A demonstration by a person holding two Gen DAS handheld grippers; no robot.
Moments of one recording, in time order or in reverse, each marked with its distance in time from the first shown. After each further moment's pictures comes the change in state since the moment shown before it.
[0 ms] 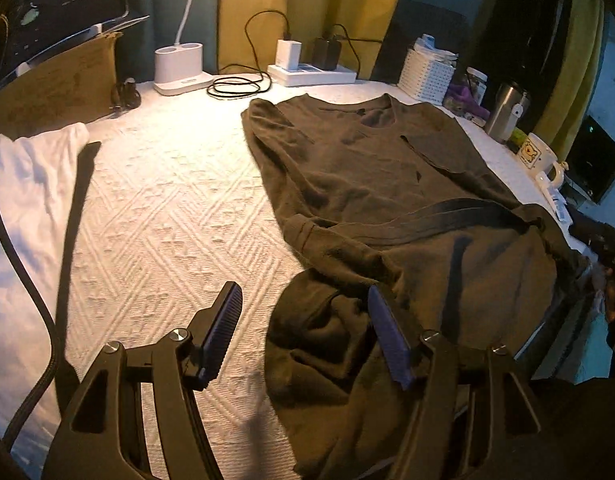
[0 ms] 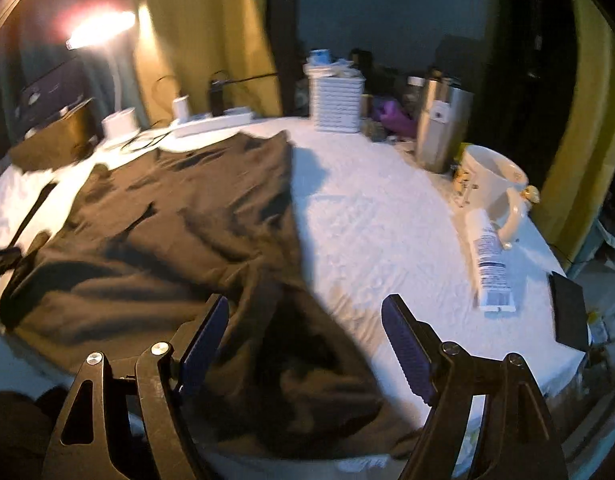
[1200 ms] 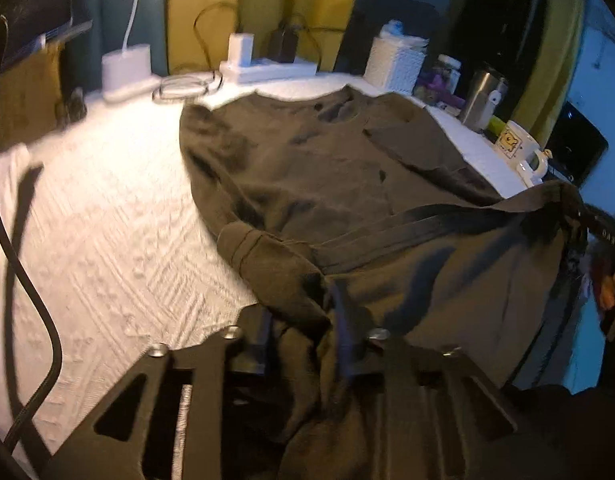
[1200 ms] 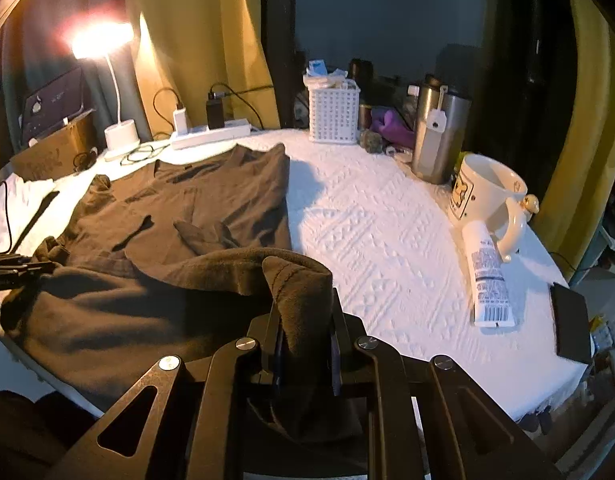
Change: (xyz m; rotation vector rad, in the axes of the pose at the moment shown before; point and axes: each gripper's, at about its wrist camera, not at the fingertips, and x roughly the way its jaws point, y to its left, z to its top) left arm 0.029 -0.031 0.018 0.070 -0.009 -0.079; right arm -0.001 -0.027 0.011 0.035 -0.086 -0.002
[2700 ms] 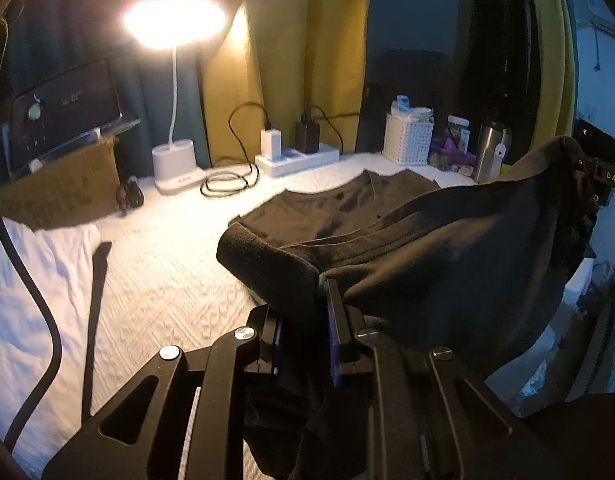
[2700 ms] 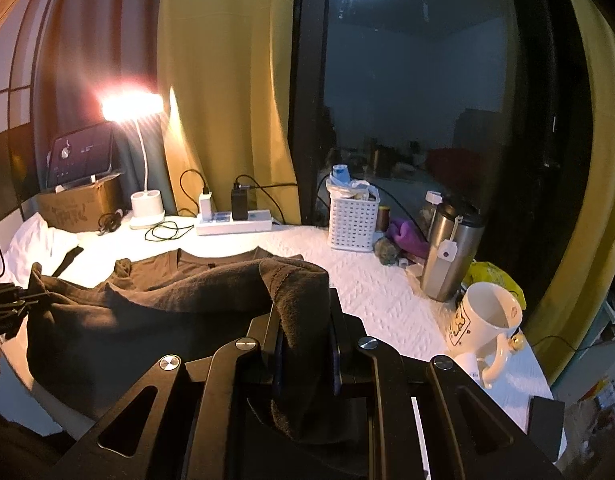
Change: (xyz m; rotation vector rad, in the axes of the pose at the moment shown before) left arm -0.062 -0.018 0.011 0.041 -0.250 0.172; right arm -0.031 0.000 0.086 -0.083 -0.227 0.065
